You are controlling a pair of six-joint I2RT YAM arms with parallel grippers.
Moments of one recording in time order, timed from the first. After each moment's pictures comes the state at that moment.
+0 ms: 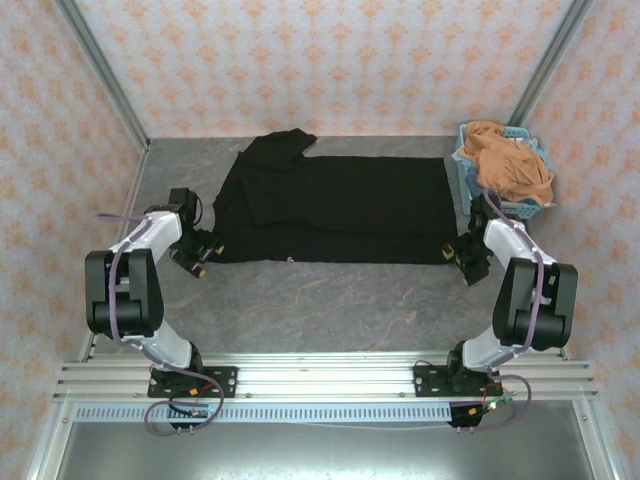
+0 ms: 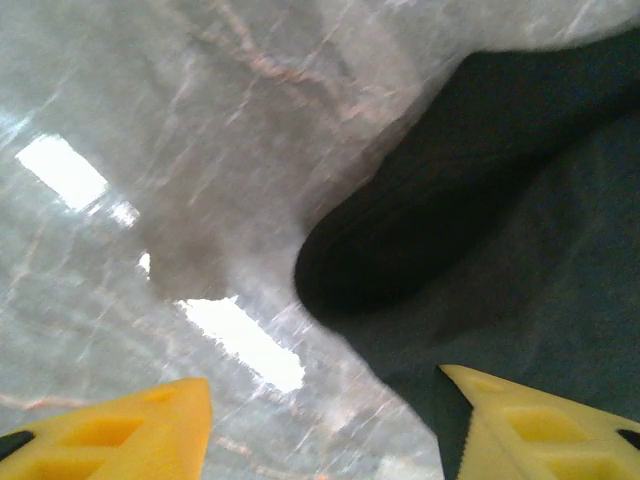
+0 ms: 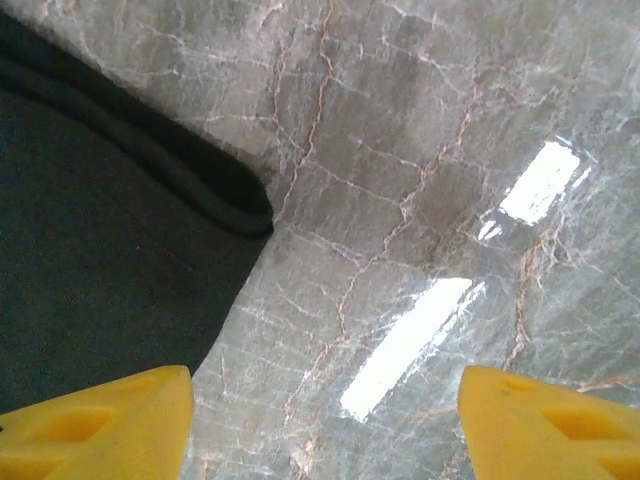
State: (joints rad) left arm 0.13 1.63 1.01 -0.81 0.12 -0.91; right arm -0.17 1.54 0.94 -0.83 -0.06 0.88
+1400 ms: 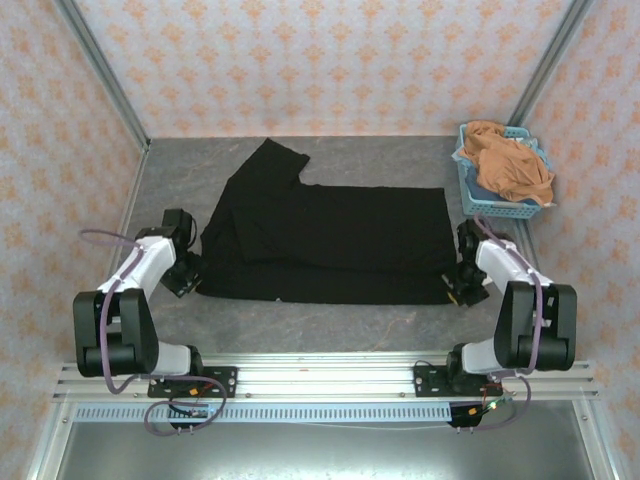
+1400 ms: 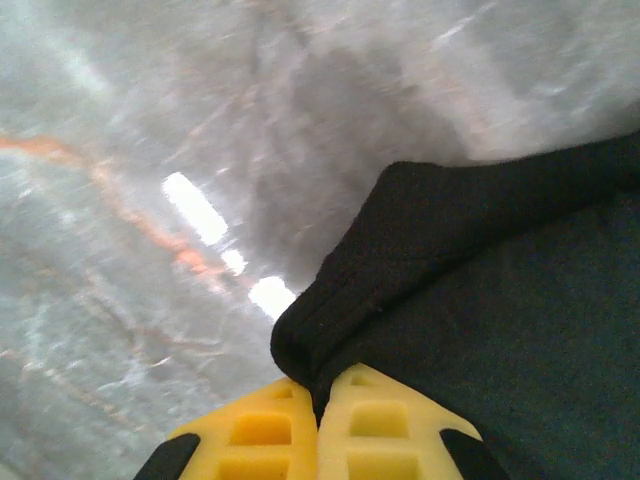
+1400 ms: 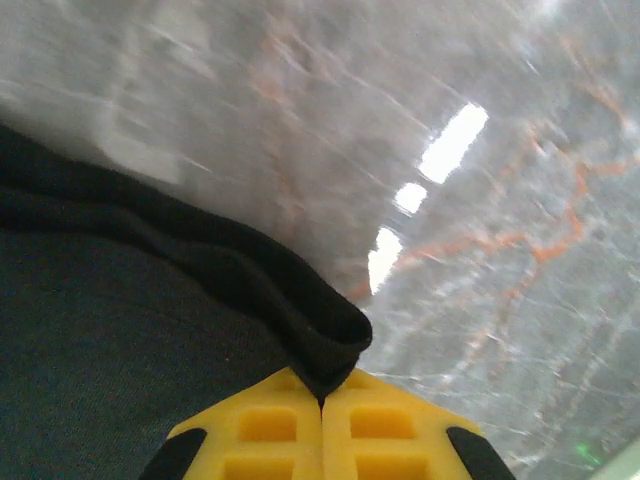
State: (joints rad) left arm 0.15 1.32 0.77 -0.97 -0.14 -0.85; right arm -0.09 1.37 0.71 -1.00 0.04 1.00
